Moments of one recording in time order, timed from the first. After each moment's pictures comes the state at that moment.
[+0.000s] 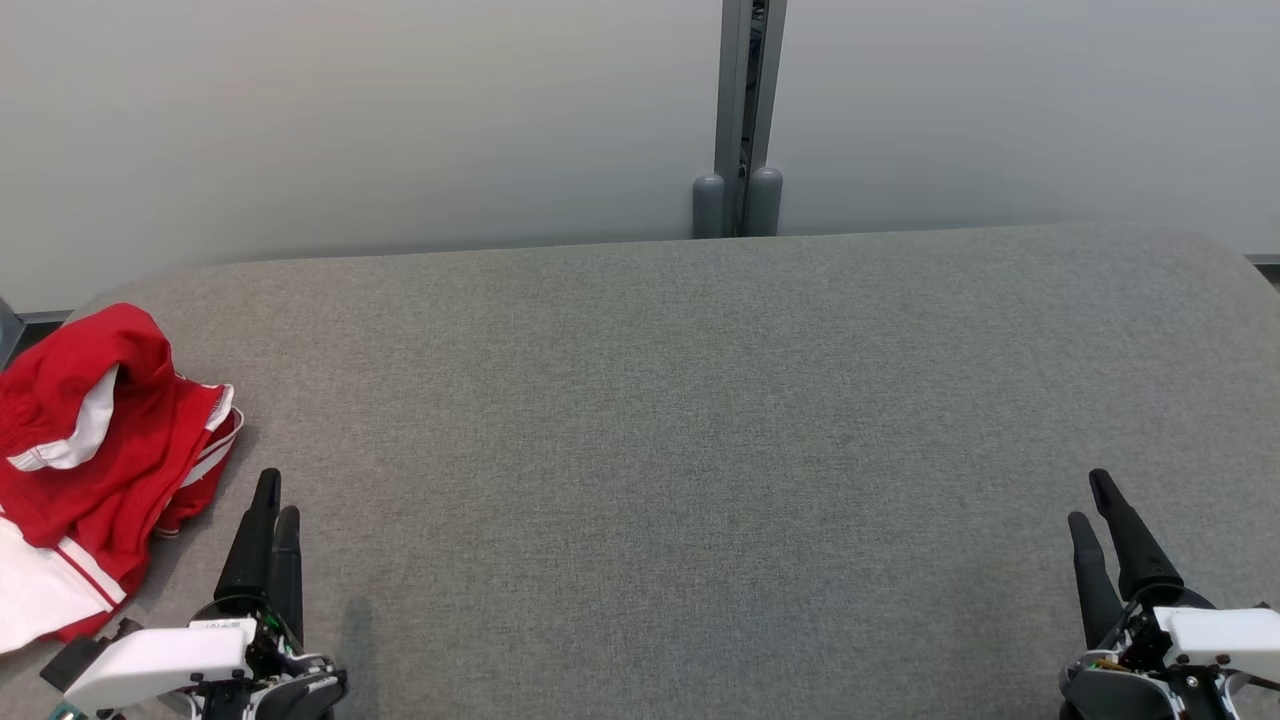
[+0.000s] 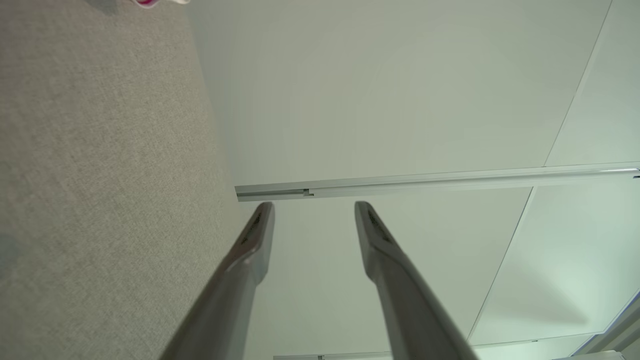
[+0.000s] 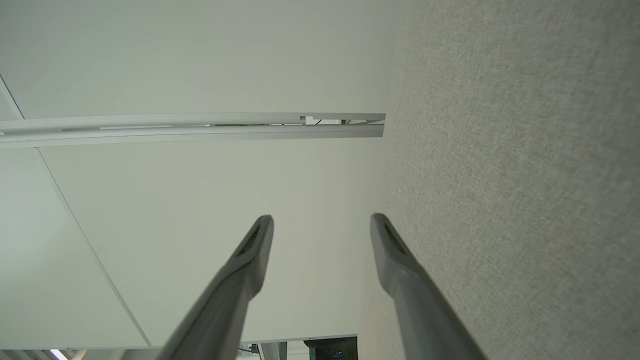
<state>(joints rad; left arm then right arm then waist) -0.09 0.04 0.11 0.28 -1.61 -0.13 0.11 -0.09 -0.03 -0.11 0.27 1.61 0.13 0.11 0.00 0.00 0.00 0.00</state>
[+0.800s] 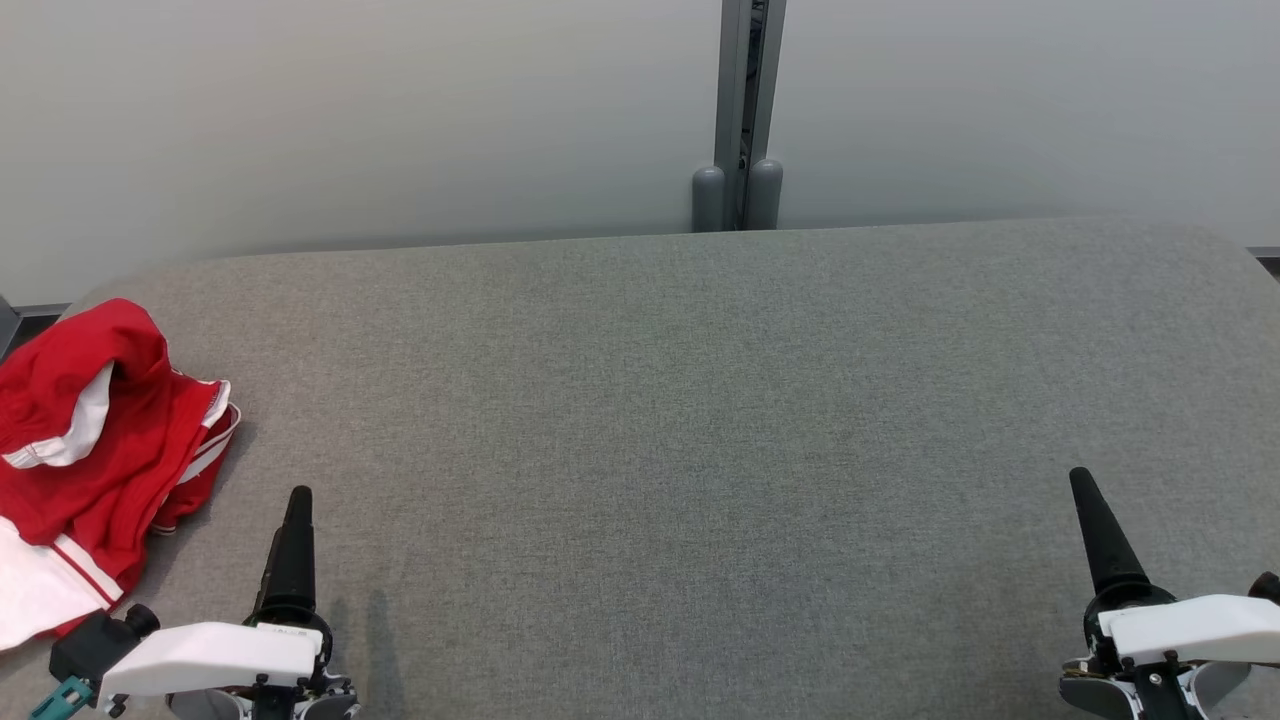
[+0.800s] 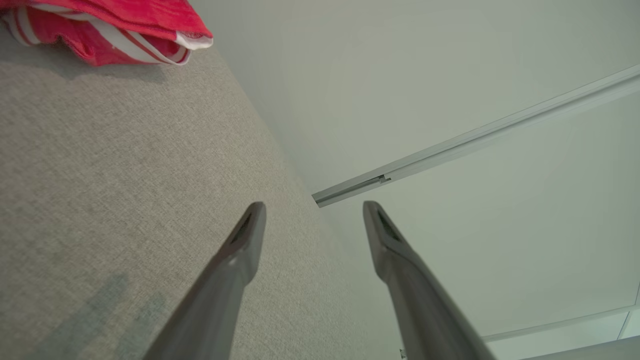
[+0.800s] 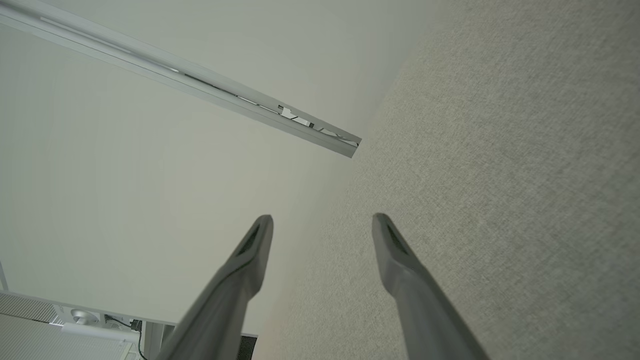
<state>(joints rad) -0.08 0.03 0.08 0.32 -1.19 -0.10 0.01 -0.08 -0.06 -0.05 0.28 1.24 0.13 0.01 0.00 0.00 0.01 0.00</state>
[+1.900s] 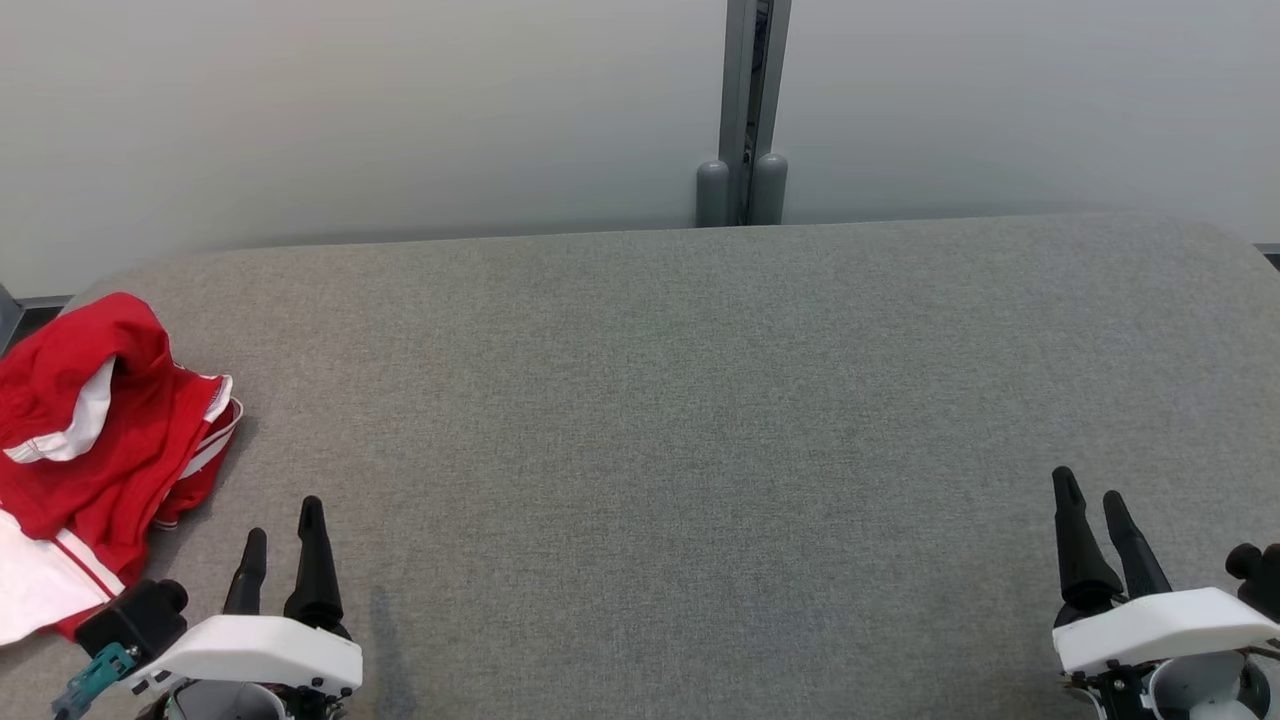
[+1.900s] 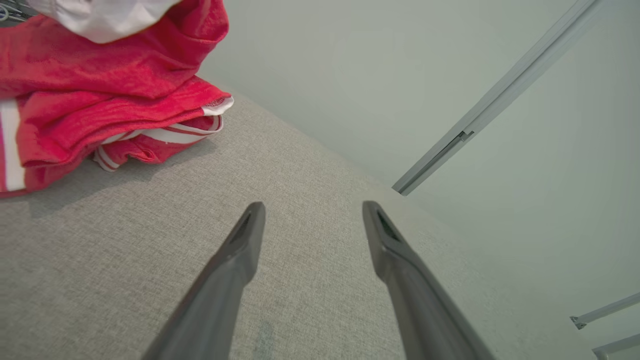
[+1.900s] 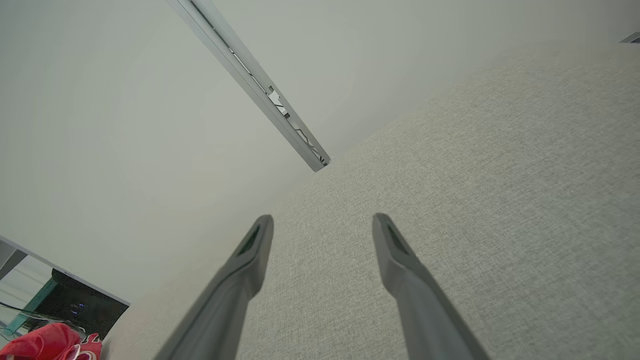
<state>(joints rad) -0.09 0.04 0.05 0.36 -0.66 0.01 -0.11 -0.10 -0.06 -0.04 0.32 0.71 0.13 -0.11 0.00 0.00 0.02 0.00</state>
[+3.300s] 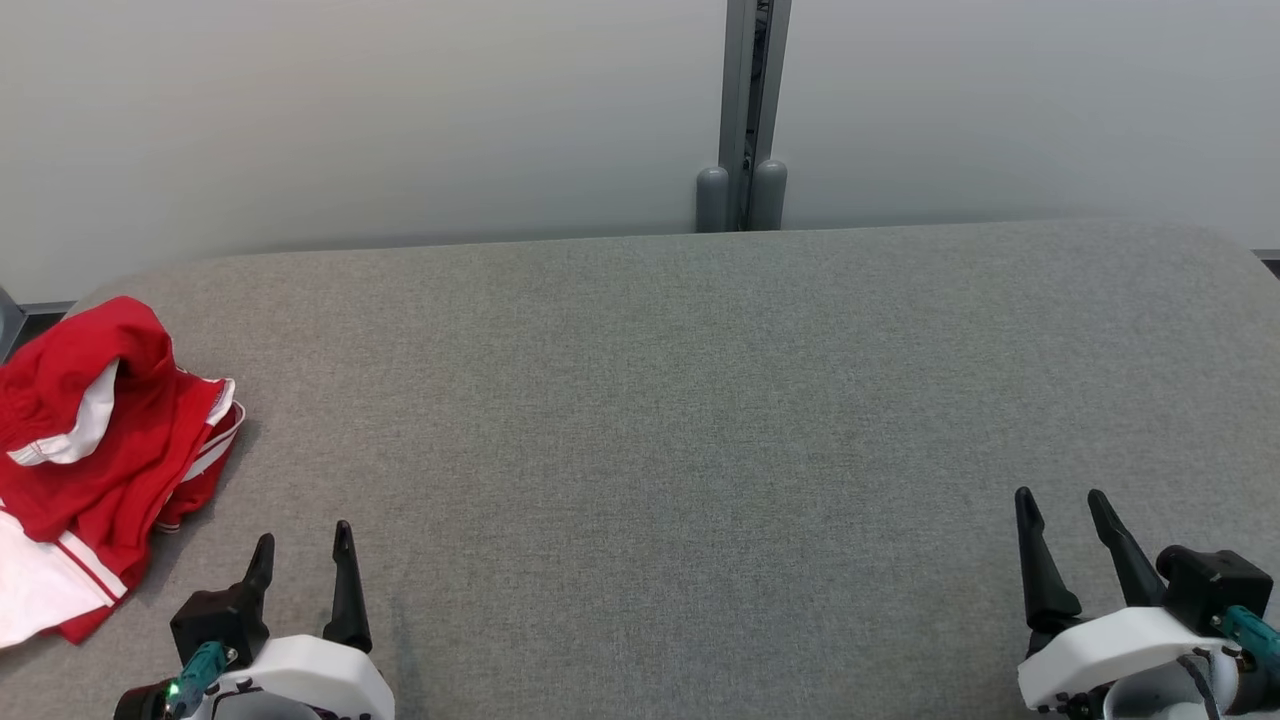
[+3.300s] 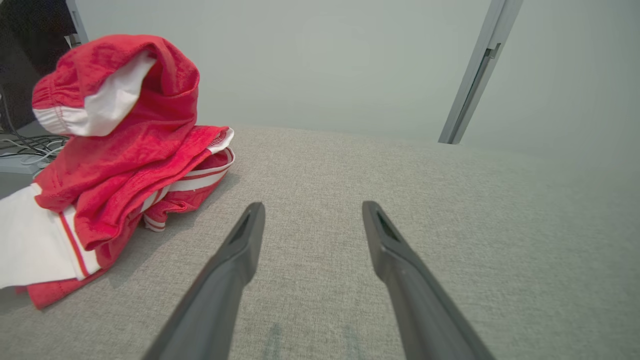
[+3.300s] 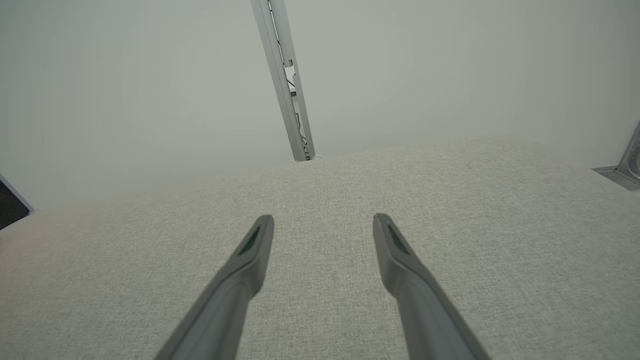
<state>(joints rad) -0.08 0.06 0.00 0.43 -0.23 0.09 -0.21 -0.10 -0.06 -0.01 0.38 0.27 0.13 -0.21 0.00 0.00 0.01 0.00</state>
